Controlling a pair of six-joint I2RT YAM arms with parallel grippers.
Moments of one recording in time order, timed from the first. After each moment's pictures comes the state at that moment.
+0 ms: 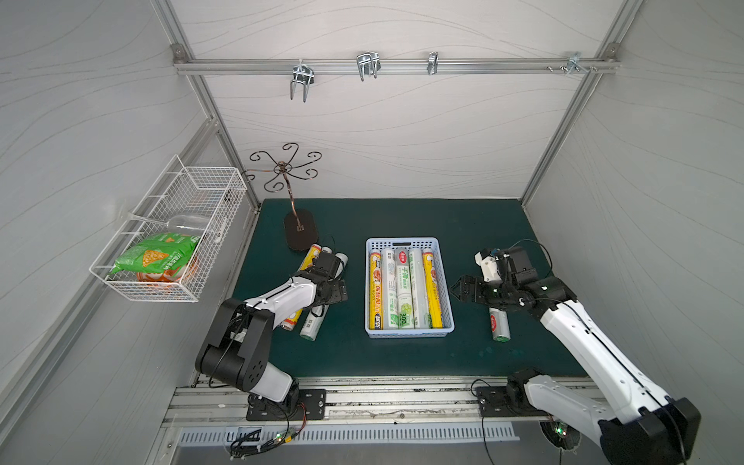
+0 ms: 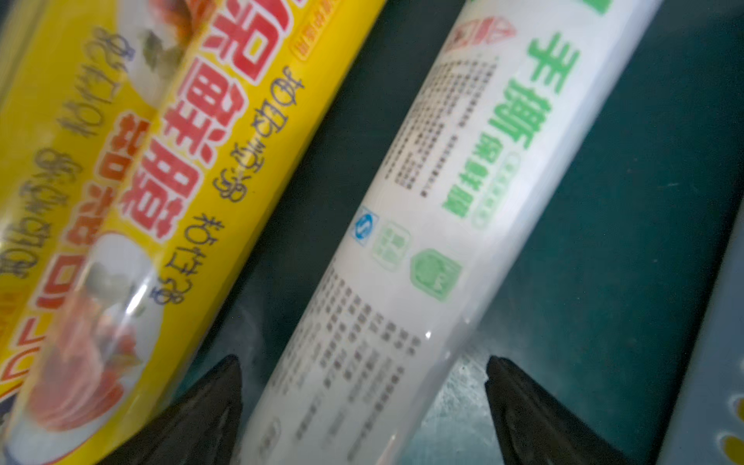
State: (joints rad) left arm -0.32 1.53 0.80 -0.52 -0.15 -0.54; right arm 0.38 1.01 0.91 -0.87 -0.29 0.42
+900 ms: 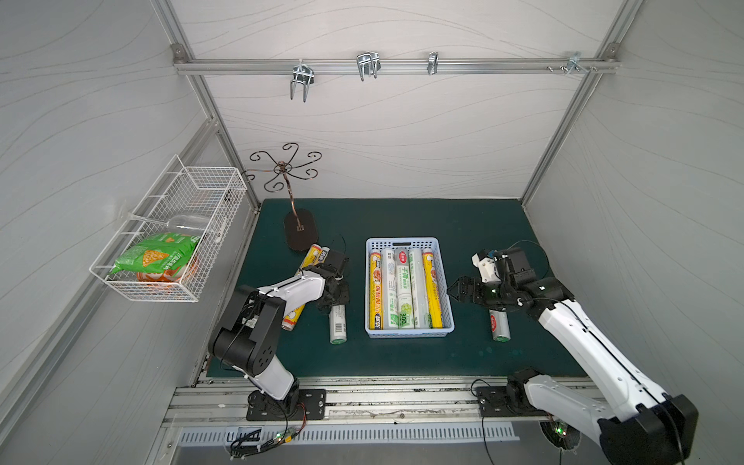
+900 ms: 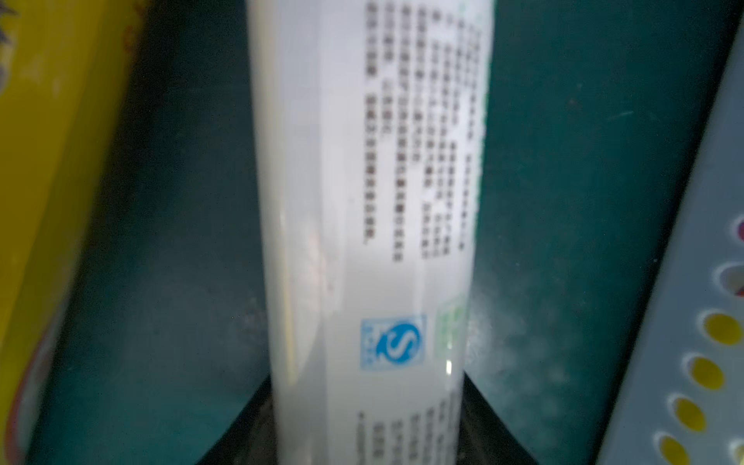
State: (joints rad) left arm -0.37 1.62 0.86 -0.55 -0.04 -0.52; right arm 0.38 1.01 0.89 -0.85 -0.35 0.44
